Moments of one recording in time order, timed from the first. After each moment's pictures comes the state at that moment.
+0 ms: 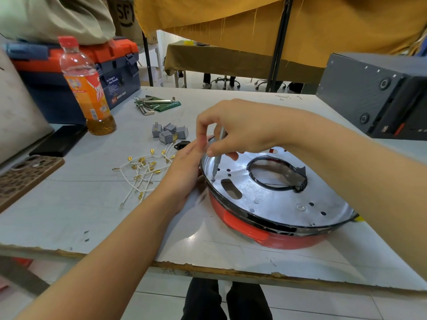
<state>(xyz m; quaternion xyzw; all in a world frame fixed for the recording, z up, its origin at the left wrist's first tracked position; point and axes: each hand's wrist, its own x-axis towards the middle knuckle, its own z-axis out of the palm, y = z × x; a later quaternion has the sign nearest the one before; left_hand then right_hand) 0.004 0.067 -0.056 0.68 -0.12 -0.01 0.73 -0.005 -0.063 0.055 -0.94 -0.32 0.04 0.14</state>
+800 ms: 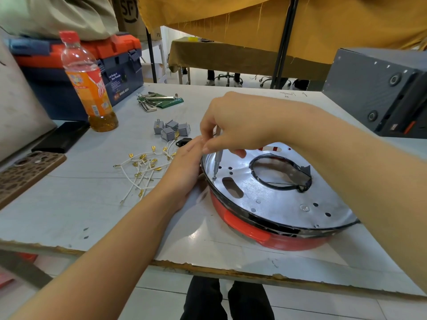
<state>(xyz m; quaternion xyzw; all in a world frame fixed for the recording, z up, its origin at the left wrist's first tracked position) 0.007 0.068 -0.061 0.63 -0.10 -0.05 0.77 -0.004 -0.056 0.058 -0.94 -0.32 0.03 0.07</state>
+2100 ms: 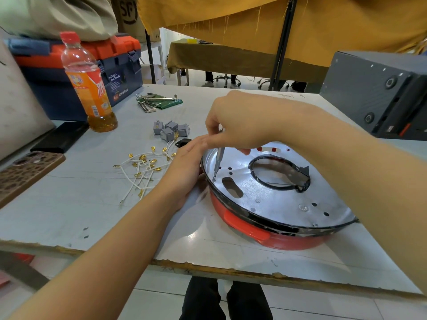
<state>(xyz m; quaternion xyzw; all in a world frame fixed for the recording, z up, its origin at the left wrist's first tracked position) 0.005 0.065 -0.058 0.62 -0.08 -0.07 0.78 -0.004 -0.057 0.059 -0.95 -0.30 0.01 0.05</state>
